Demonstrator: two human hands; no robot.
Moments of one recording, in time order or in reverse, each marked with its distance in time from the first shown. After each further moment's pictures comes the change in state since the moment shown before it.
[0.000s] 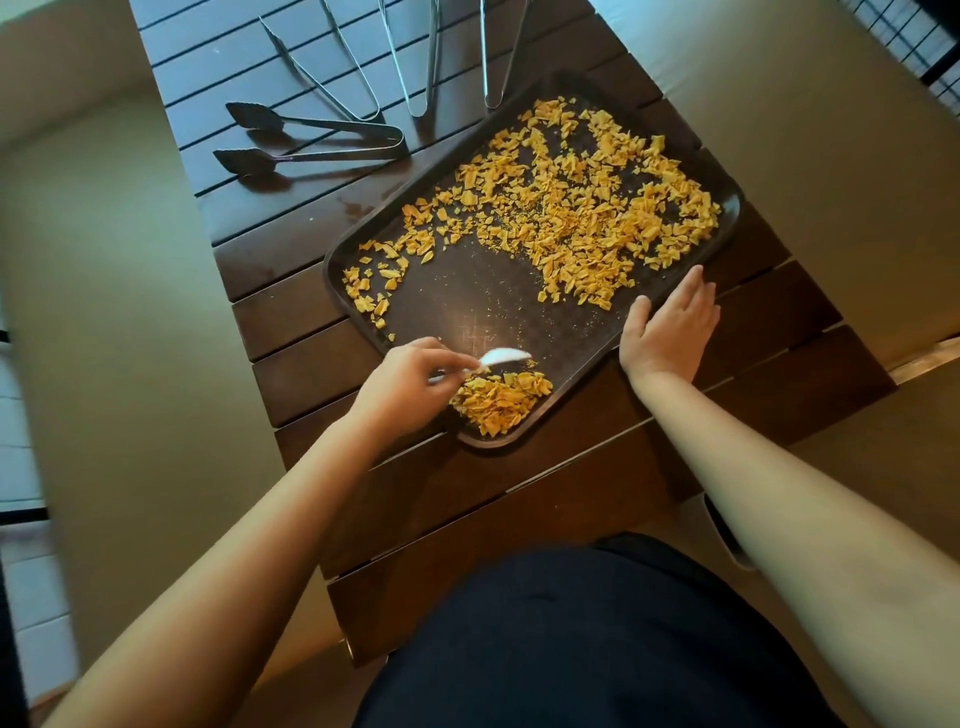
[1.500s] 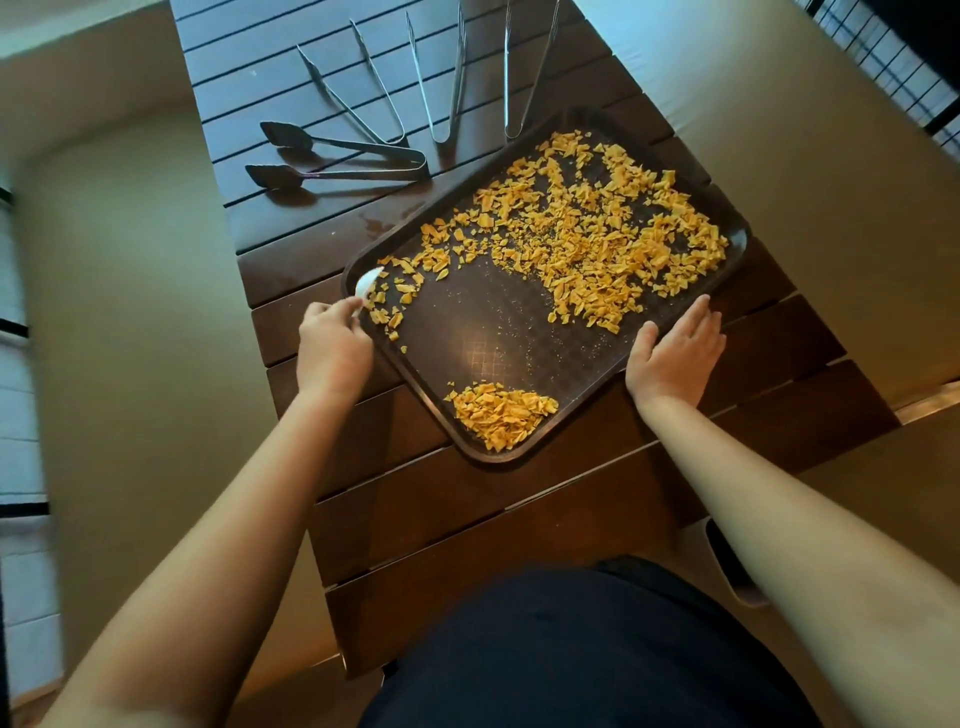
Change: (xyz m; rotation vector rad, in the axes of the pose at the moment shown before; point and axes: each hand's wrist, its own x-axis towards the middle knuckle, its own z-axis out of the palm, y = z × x) left_hand 0.018 -0.032 -0.045 -0.059 0.564 -0.410; right_hand 0.000 0.000 -0.001 -0.021 -0.012 -0.003
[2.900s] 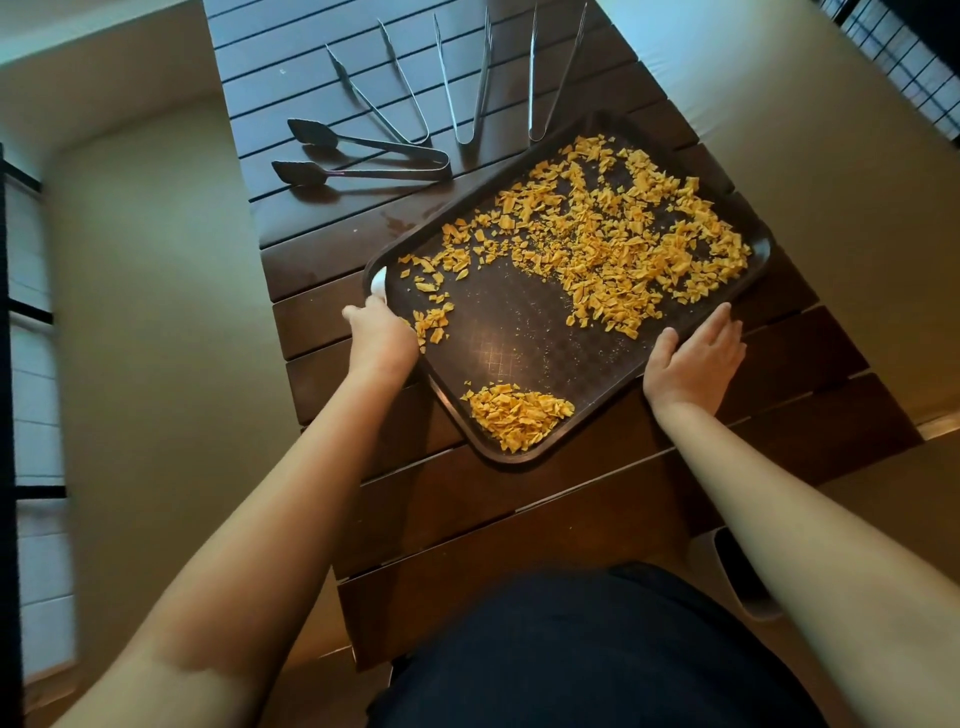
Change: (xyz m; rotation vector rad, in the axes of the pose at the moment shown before) left_hand -0.004 0.035 0.008 0.019 -0.167 -0.276; right_hand -0.001 -0.002 -0.001 0.009 0.010 0.003
